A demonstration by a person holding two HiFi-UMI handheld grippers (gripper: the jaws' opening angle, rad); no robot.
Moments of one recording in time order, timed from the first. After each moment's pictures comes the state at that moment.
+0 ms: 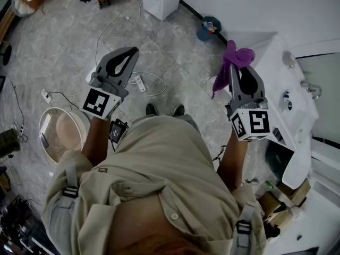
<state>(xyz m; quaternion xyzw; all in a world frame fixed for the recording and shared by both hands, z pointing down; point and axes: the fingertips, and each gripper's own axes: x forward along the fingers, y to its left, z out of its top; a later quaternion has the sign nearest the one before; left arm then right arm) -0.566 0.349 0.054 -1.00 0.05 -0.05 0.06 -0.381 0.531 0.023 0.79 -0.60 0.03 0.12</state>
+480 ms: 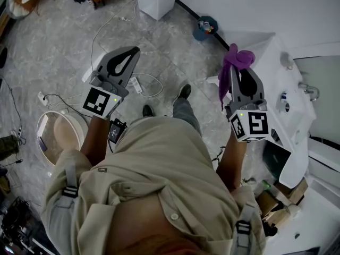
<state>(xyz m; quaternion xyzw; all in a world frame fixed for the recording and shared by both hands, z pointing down) -0.521 0.337 0.064 -1.00 0.03 -0.05 0.05 -0.340 0.522 0.033 0.80 -0.59 0.04 0.12</state>
